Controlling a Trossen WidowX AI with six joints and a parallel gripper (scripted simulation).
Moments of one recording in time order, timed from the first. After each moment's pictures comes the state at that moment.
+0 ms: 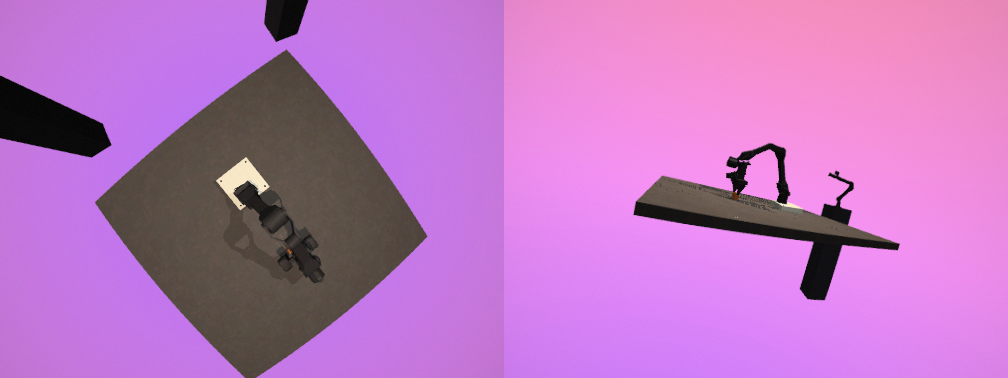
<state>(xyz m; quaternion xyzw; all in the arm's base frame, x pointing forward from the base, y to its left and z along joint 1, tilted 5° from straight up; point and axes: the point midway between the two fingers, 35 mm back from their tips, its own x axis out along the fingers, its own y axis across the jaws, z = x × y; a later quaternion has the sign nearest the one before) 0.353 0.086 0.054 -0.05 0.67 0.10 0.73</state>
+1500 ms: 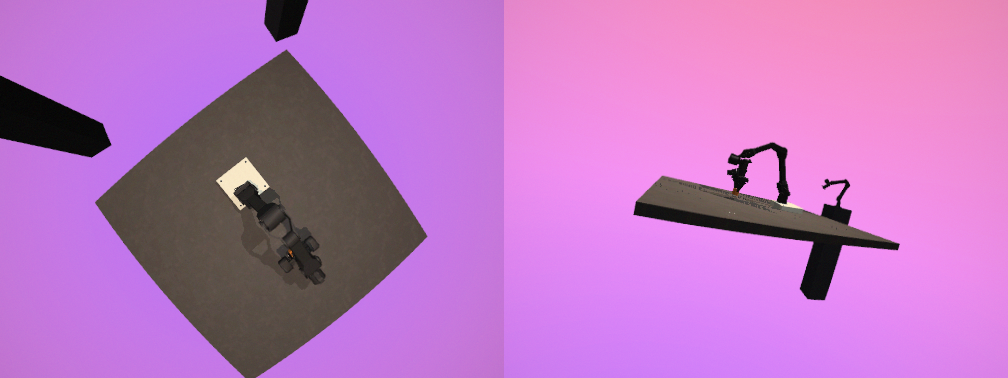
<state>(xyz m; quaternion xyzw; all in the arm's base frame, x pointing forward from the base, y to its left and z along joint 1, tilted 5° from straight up) 0.353 0.085 0.072 -0.04 0.66 0.10 0.74</state>
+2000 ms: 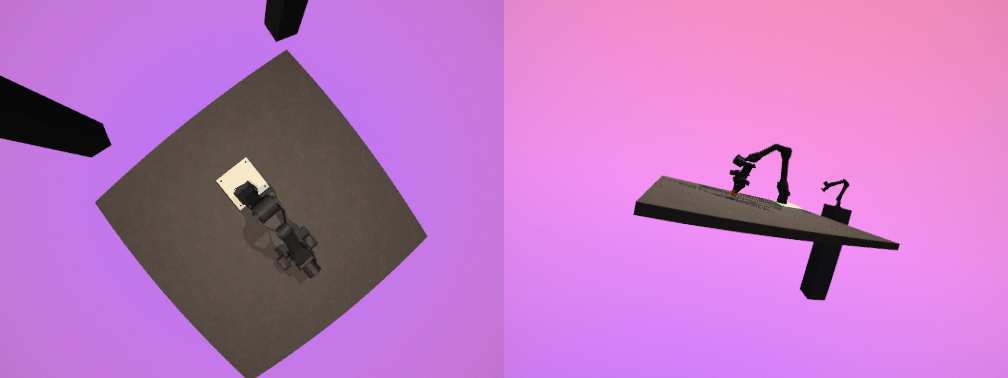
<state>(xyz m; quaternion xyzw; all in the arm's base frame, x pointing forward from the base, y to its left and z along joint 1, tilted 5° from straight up) 0.354 0.086 0.062 -0.03 0.58 0.10 0.81</state>
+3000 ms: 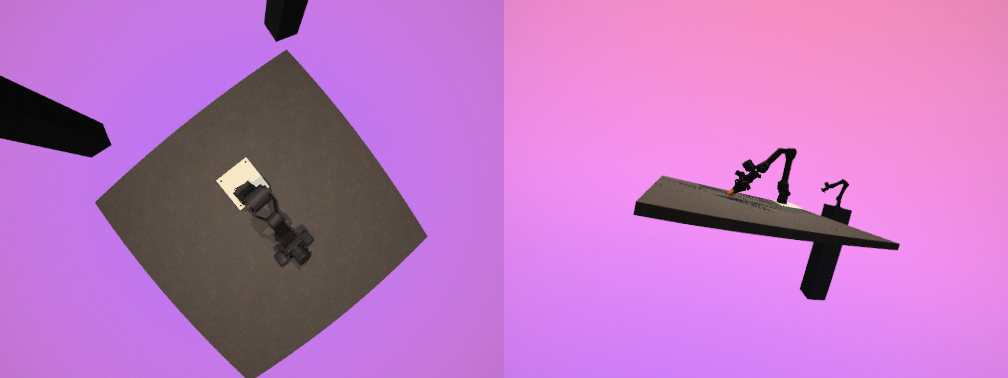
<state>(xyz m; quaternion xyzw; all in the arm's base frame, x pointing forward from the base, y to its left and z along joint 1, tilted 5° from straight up) 0.356 0.088 0.051 -0.01 0.40 0.11 0.91</state>
